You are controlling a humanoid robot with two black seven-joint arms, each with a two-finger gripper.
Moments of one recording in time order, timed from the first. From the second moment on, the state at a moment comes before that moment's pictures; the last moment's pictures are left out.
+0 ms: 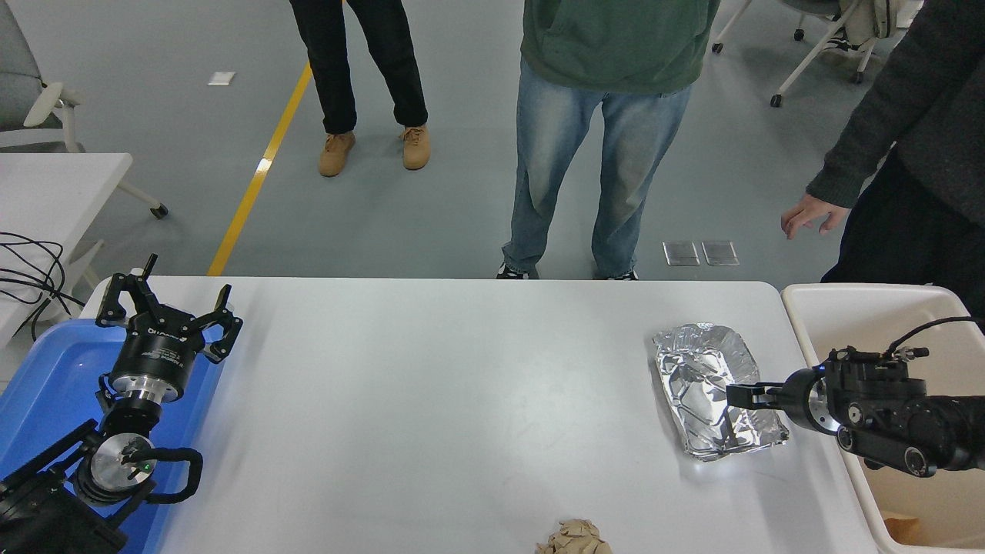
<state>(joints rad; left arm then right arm) -0.36 0.44 -0.96 -0.74 -0.07 -0.48 -0.54 0.98 -0.46 -0.48 0.76 -1.03 -0.08 0.04</state>
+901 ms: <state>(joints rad) -0.36 0.44 -0.96 -0.74 -0.07 -0.48 -0.54 0.94 -0.37 -0.48 0.63 -1.03 -0.08 0.05</state>
